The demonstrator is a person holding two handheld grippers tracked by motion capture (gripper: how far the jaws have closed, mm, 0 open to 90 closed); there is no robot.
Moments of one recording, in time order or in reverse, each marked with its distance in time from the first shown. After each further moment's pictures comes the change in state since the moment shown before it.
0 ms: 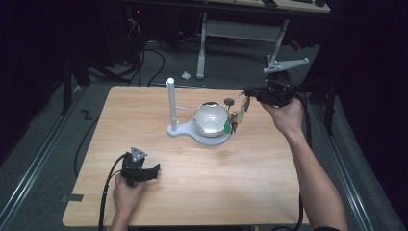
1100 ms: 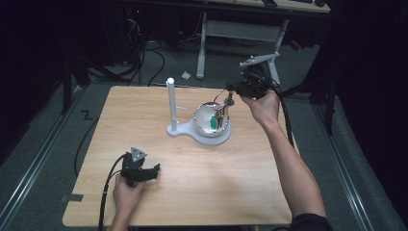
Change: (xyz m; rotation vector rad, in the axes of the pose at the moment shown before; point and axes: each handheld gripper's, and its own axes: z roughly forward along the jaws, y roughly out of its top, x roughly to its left) left arm 0.000 0.000 0.000 0.001 0.000 0.001; right arm 0.003 0.021 0.060 0.029 0.013 0.027
